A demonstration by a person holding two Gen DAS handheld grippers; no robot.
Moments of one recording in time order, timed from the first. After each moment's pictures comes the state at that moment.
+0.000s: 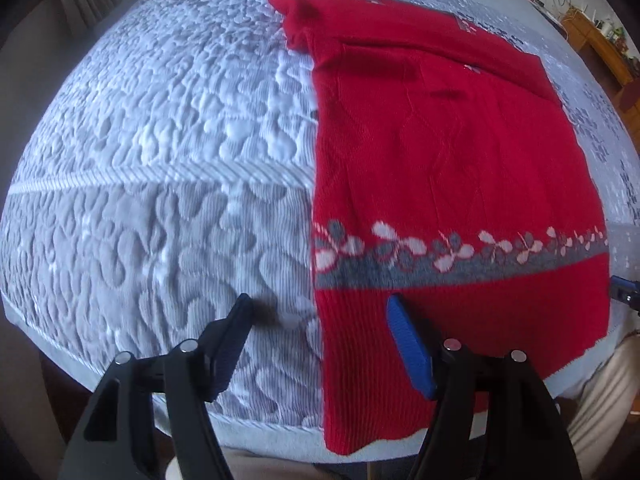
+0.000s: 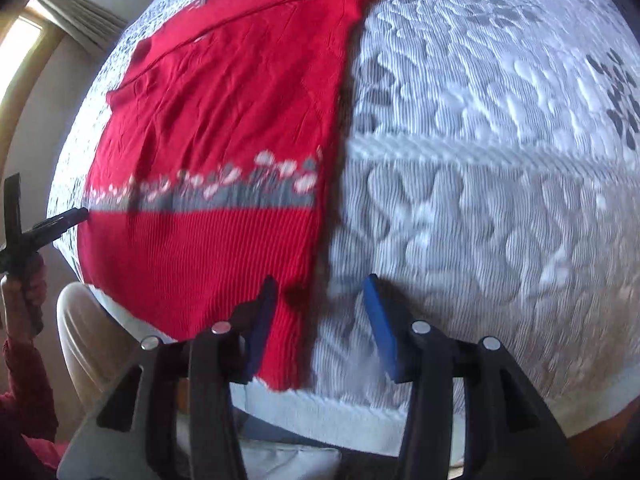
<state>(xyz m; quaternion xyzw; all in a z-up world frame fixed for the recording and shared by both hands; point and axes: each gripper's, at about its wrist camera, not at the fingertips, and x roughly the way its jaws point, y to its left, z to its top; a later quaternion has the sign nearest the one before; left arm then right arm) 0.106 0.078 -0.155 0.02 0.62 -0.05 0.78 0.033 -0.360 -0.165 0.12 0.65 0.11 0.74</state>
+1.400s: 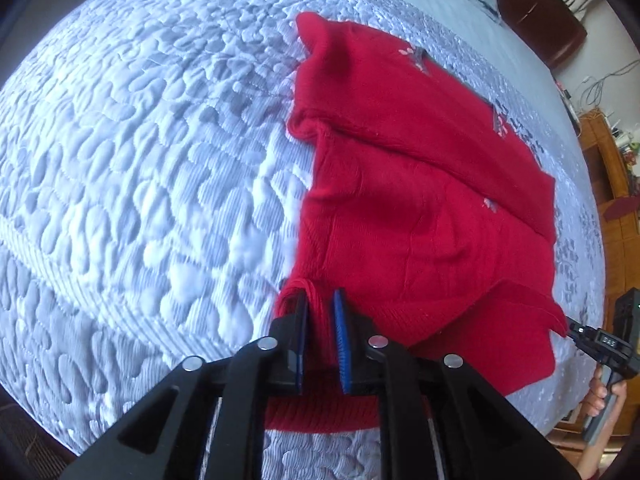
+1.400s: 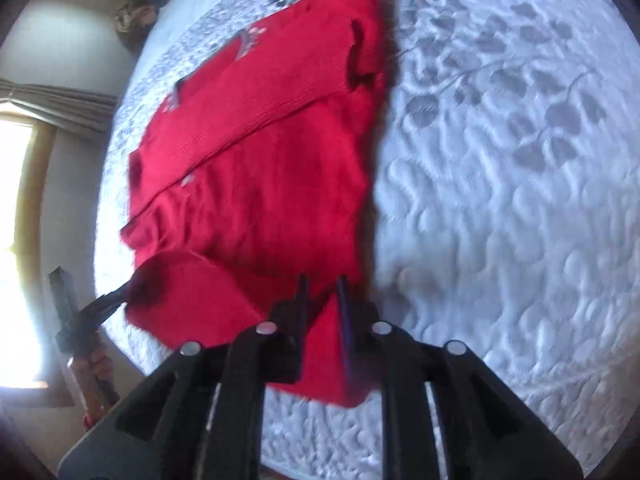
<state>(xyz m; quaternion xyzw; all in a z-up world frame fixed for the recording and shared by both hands) 0.221 0.090 -0.154 -0.16 0.62 -0.05 0.77 0.189 -0.400 -0.155 0.26 0.64 0.09 0.72</state>
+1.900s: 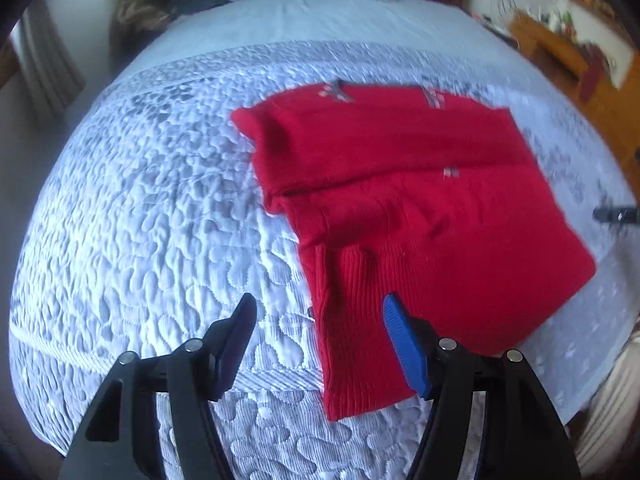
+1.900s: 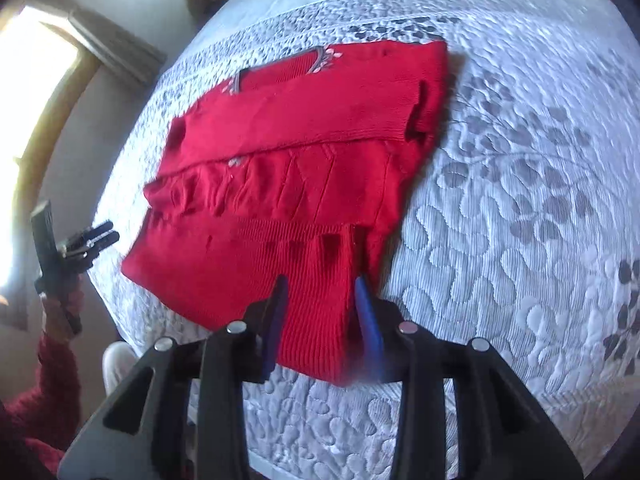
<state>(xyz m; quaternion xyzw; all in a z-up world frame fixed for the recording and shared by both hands) 0.197 0.064 -0.110 0.08 0.53 -0.13 0.83 0.179 -0.376 -0.114 0.14 0.60 0.18 0.77</state>
